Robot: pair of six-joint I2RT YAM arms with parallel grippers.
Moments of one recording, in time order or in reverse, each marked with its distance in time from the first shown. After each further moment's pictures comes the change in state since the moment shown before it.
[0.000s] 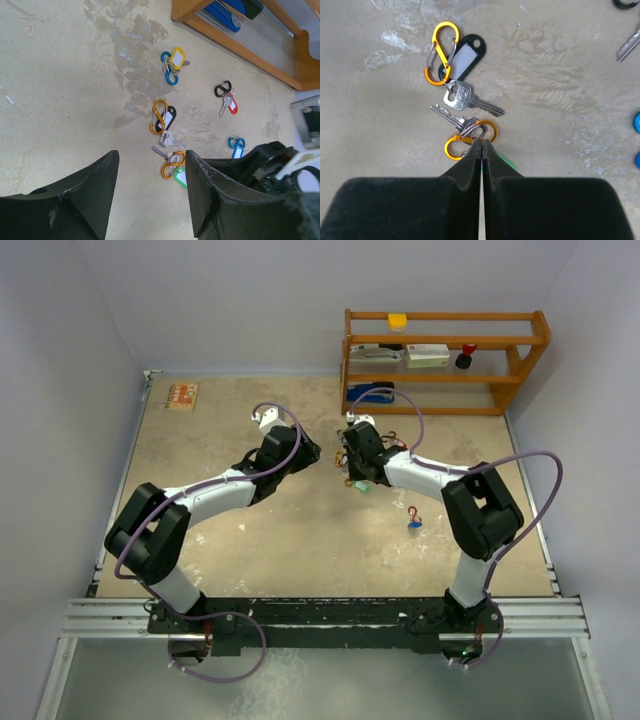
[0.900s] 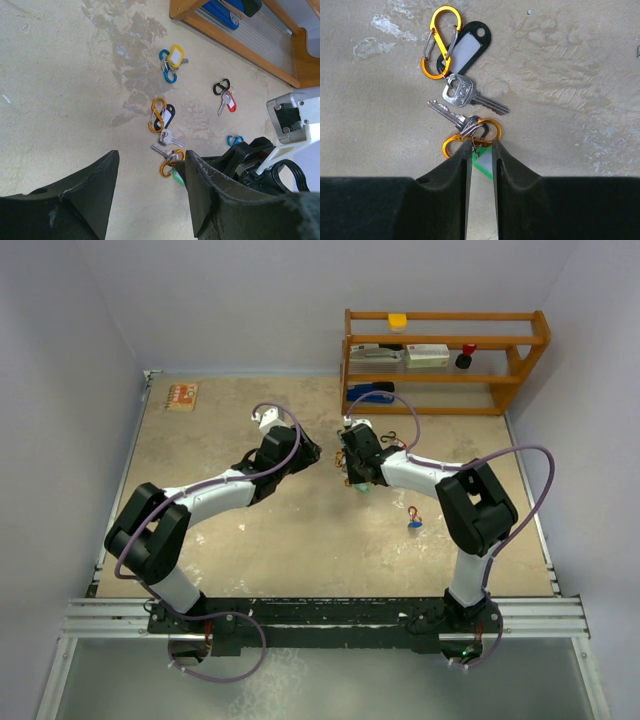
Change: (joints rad) left arm 0.002 0.000 -0.005 0.008 0.016 0.000; right arm 0.000 0.023 0.008 -0.015 -0.017 -0.017
